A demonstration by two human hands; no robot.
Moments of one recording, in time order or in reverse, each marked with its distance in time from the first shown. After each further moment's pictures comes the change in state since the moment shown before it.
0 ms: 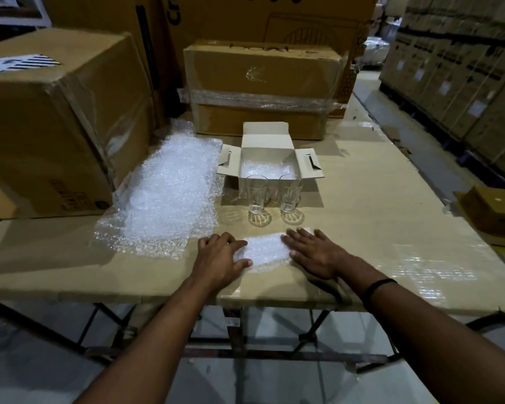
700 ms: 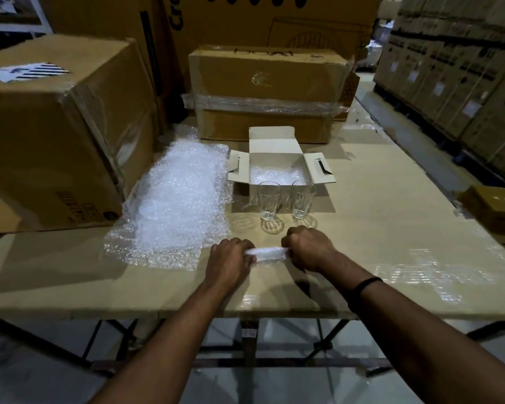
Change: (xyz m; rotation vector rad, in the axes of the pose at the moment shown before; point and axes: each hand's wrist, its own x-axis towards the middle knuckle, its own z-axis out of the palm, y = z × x) left_hand 0.017 -0.013 -0.004 -0.117 0.093 -0.030; right_hand 0.040 -0.062 -0.037 -0.155 0.242 0.047
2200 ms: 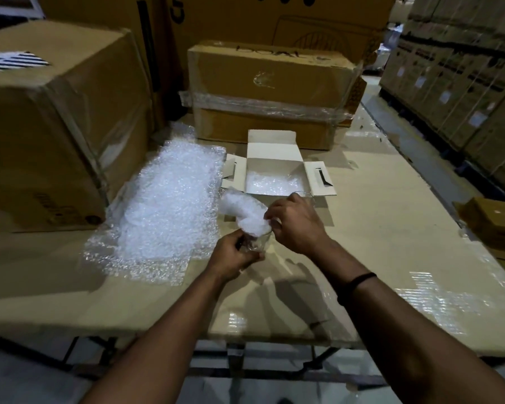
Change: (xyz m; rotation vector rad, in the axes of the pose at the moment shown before) left_hand 0.058 -0.006 0.032 -0.903 -0.046 -0.209; right_hand 0.049 0.014 -0.050 0.139 0.384 -0.014
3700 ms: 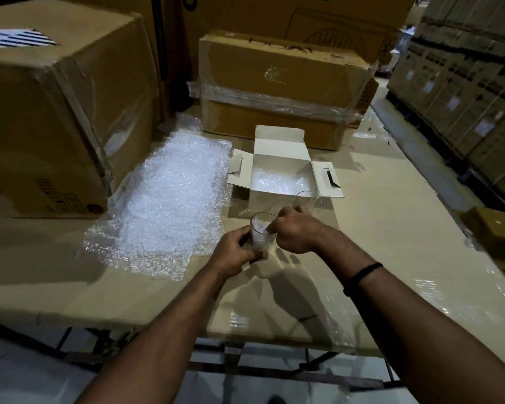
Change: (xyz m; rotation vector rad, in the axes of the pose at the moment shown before) left_hand 0.008 -0.009 -0.004 -0.093 -0.079 0.037; right_hand 0.017 -0.016 -0.017 -0.154 -0.671 -0.093
